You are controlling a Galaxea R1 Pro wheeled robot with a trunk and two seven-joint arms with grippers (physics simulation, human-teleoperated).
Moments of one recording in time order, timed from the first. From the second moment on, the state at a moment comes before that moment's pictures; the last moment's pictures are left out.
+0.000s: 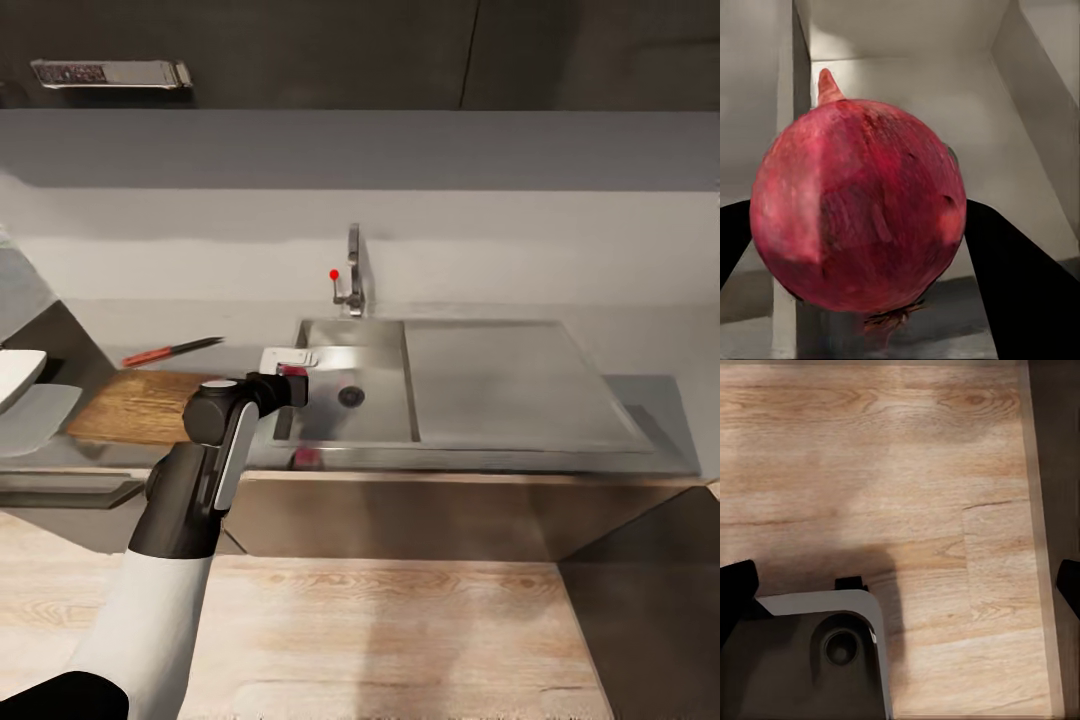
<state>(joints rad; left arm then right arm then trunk) -0.84 -0.13 -0.15 -1.51 0.03 1.01 0.02 0.06 0.00 -0.03 -0.72 -0.02 -0.22 -0.18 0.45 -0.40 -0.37</state>
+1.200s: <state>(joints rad) -0.84 -0.13 -0.15 -1.50 0.04 1.01 0.02 0.06 0.00 -0.03 -0.71 -0.02 -0.22 -0.18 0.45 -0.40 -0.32</state>
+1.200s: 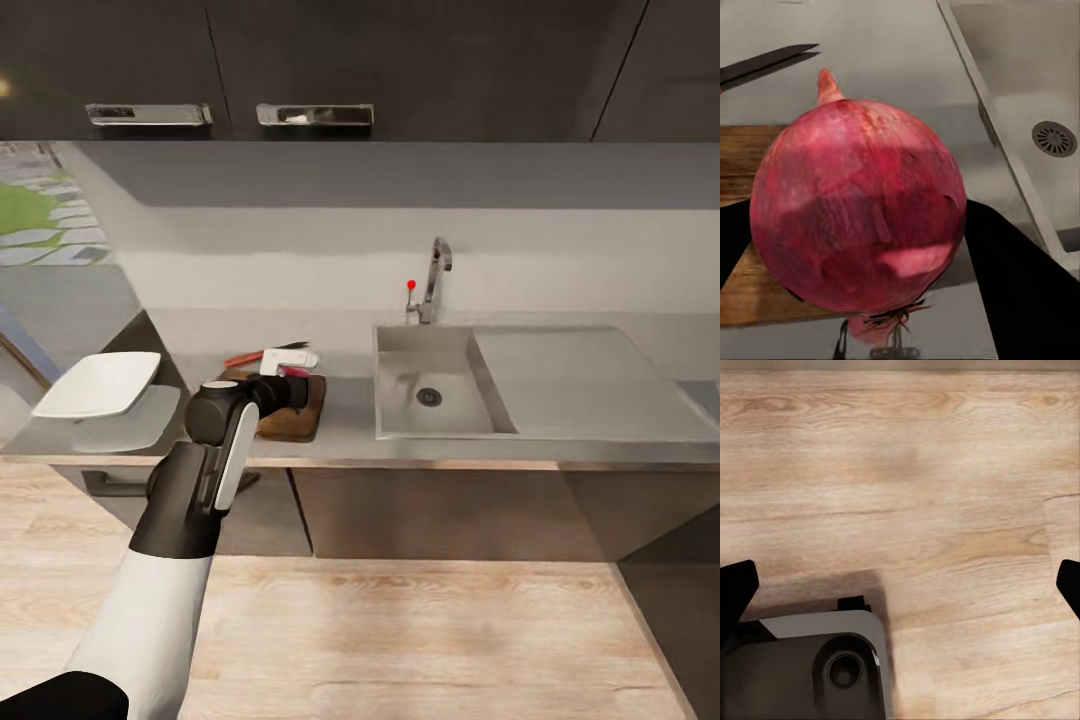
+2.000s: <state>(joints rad) -0.83 -0.13 -0.15 -1.49 0.04 1.01 0.02 0.06 0.00 -0.03 -0.71 -0.02 -0.22 -0.18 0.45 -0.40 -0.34</state>
